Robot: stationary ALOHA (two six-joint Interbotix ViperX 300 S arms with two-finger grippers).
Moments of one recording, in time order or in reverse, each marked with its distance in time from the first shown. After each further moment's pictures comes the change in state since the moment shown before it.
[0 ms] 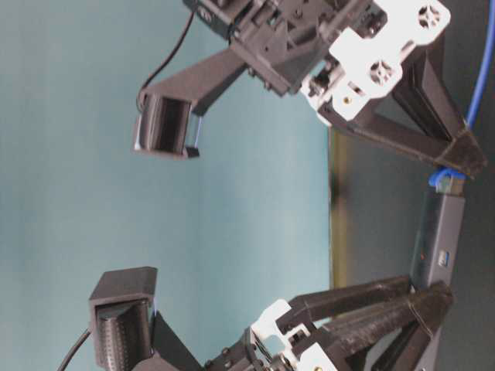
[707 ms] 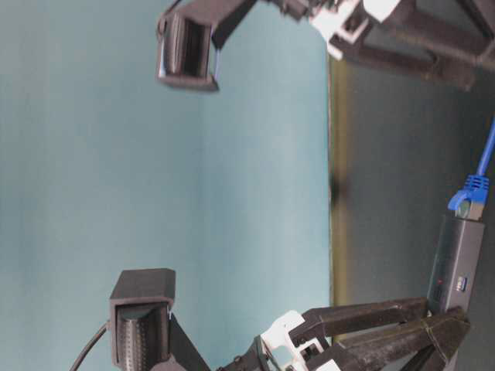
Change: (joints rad) left arm 0.002 -0.002 0.002 0.000 0.049 -0.023; right arm 0.015 -0.114 0.161 0.000 -0.002 0.048
